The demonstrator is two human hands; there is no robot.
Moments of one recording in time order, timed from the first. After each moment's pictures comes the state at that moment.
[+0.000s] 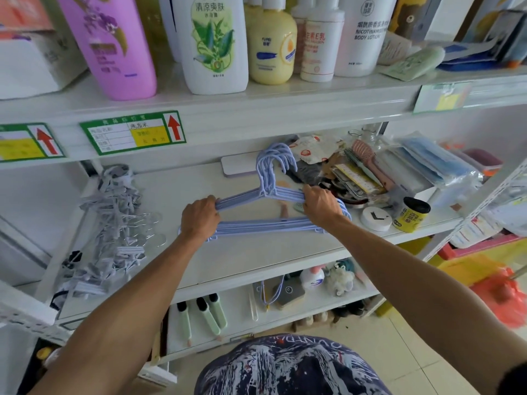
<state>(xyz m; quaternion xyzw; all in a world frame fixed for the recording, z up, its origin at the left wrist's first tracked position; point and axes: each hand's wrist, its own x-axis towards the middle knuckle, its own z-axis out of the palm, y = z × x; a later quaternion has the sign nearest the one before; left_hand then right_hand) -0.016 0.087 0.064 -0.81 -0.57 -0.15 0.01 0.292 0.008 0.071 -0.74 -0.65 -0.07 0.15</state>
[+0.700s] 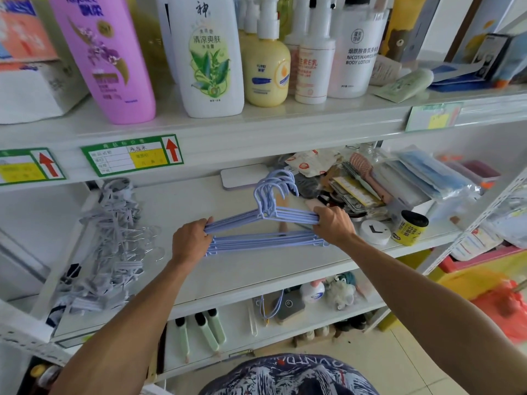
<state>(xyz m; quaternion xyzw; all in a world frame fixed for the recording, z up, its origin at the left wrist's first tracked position) -0.035 0.074 0.055 -0.77 -0.60 -0.20 -0.09 0.321 -0.013 0.066 -0.78 -0.62 -0.02 0.13</state>
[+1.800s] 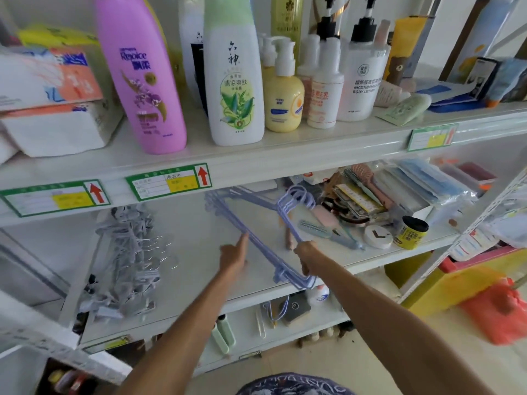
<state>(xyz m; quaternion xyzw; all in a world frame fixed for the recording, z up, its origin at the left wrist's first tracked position) 0.028 0.034 0.069 -0.45 -0.70 -0.23 -0.51 0.222 -0.020 0.052 -0.82 -0.28 0.42 0.28</state>
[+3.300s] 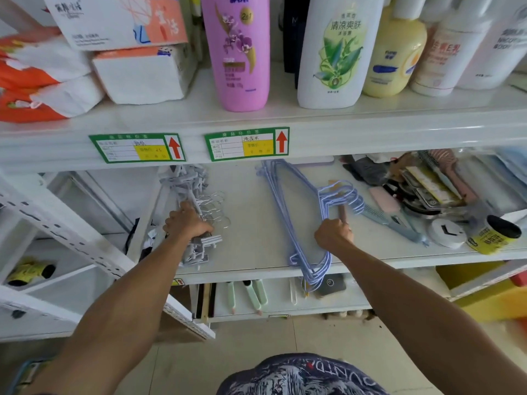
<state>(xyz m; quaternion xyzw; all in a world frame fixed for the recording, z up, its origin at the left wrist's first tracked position) -0.193 0.095 0.066 -0.56 -0.81 0.02 -0.19 0.149 0.008 0.056 -0.85 -0.50 0.15 -0.03</state>
